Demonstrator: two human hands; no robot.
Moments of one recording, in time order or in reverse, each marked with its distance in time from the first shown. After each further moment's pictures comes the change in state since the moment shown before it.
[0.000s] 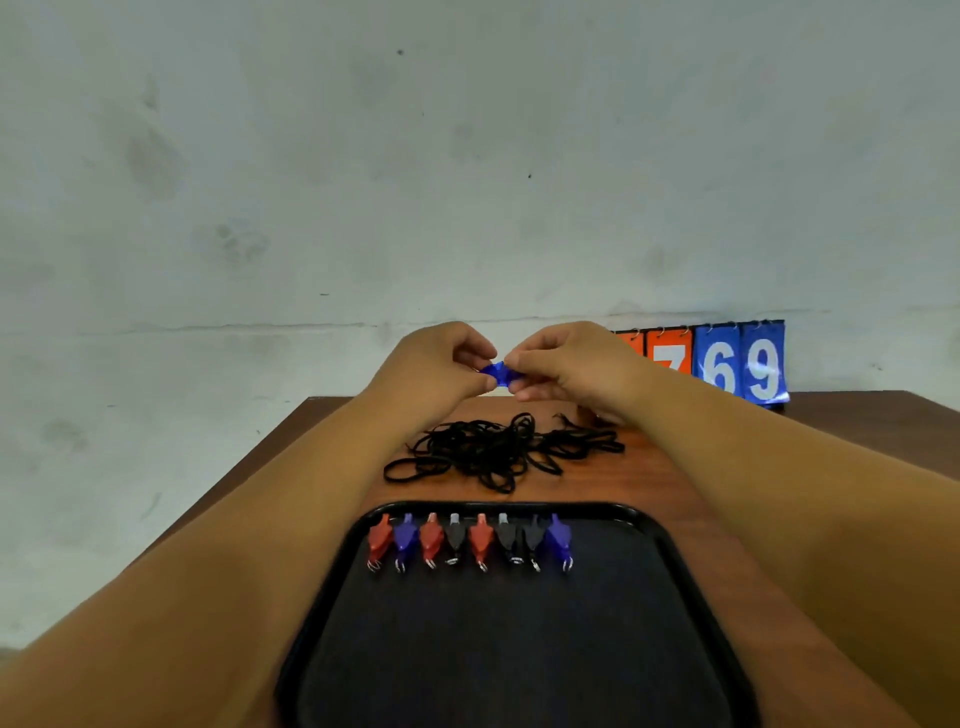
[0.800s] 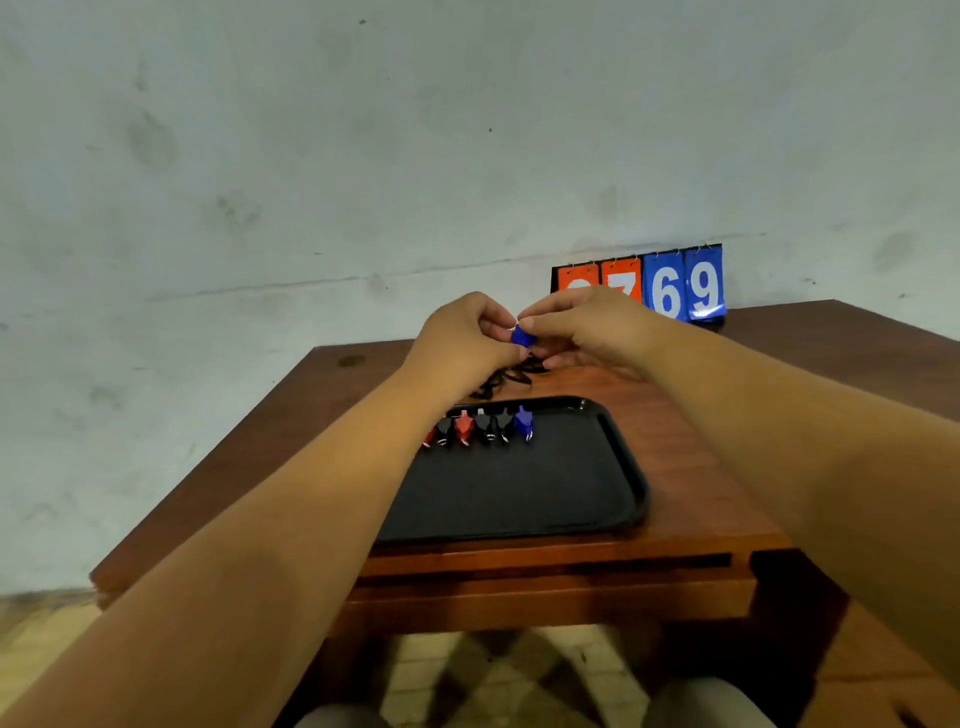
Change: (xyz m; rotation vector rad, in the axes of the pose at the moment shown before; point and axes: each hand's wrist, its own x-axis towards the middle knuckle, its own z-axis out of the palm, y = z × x) left_hand -0.109 0.077 0.035 -0.086 -0.018 -0.064; right_hand -0.125 0.006 -0.021 -0.013 0.031 0.050
